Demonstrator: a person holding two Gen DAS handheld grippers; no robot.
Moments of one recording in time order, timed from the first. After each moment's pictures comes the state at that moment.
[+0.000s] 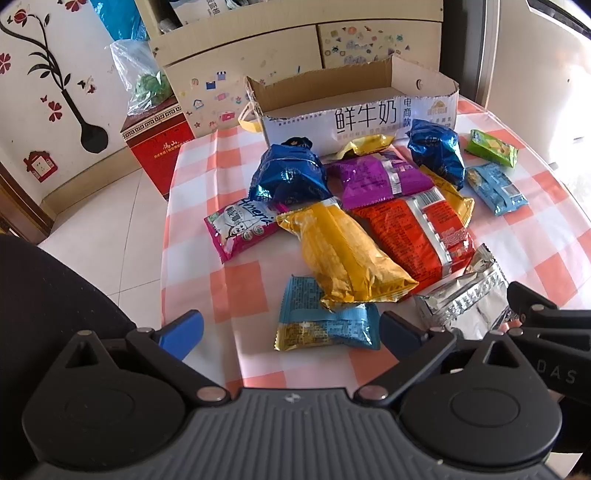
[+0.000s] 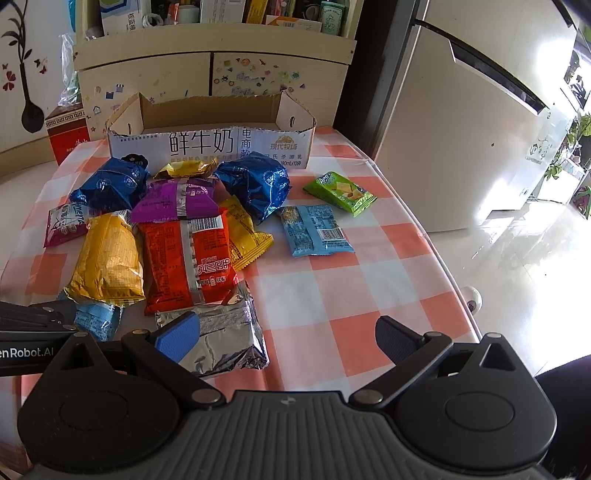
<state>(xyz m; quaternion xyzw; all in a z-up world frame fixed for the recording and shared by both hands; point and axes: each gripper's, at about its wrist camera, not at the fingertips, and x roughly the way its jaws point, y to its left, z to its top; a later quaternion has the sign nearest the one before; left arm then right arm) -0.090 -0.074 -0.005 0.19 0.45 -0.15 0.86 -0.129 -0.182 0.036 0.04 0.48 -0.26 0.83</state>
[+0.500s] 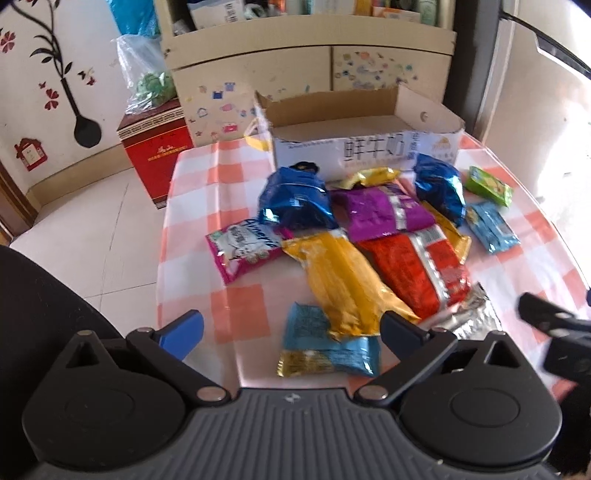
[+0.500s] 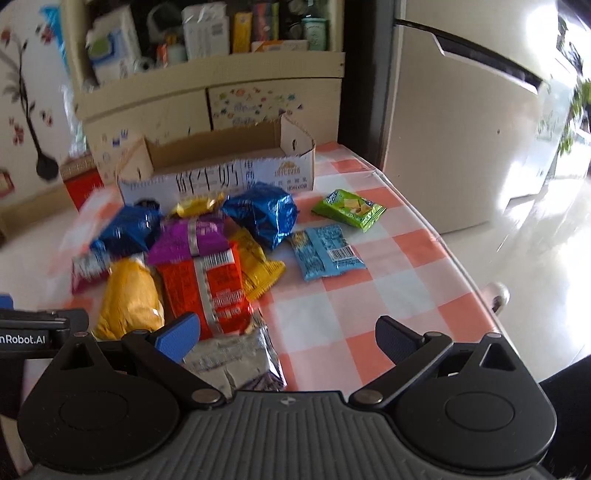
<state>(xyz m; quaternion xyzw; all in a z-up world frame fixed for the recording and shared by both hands) -0.067 -0.054 0.007 0.13 0.45 -0.17 0.87 -0.141 -0.206 0.053 0.13 0.42 -0.24 0.86</state>
